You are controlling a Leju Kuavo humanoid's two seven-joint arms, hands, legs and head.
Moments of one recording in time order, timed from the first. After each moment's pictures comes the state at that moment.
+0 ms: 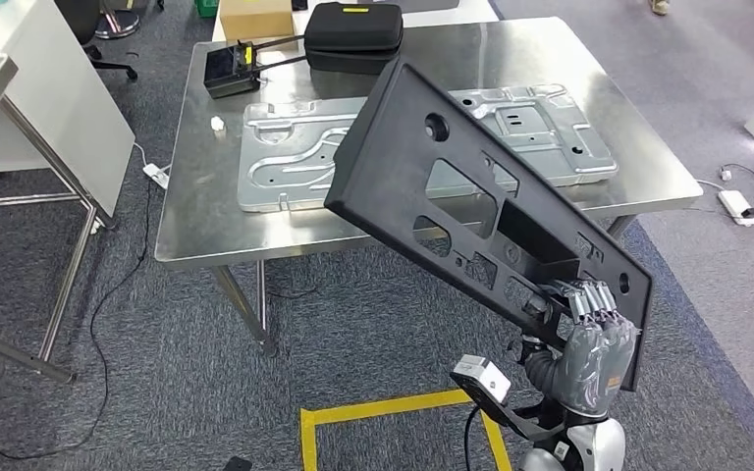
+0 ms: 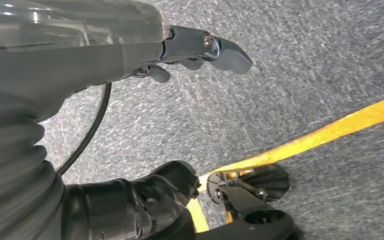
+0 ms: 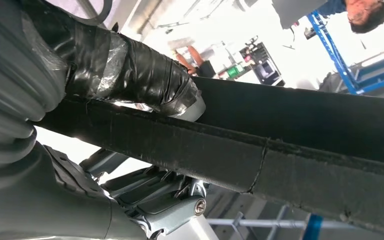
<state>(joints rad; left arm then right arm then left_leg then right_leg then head) -0.12 -0.22 0.93 -0.21 -1.25 0.16 -0.35 0.03 0.07 0.24 -1.81 1.09 -0.69 -0.41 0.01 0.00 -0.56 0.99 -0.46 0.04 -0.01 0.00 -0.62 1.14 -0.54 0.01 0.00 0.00</state>
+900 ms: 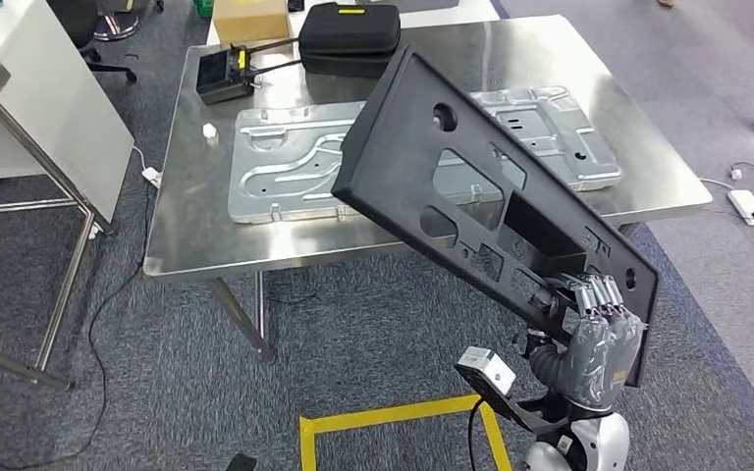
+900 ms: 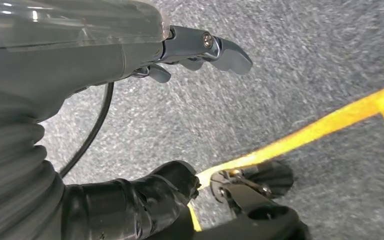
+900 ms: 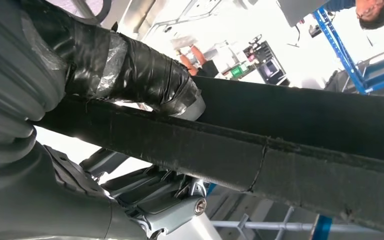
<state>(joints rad) -0.12 -0.22 0.92 -0.21 -1.25 0.16 -0.35 0.02 0.07 0.23 -1.82 1.09 -0.69 -0.40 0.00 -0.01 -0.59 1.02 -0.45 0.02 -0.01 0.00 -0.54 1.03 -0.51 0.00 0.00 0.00</state>
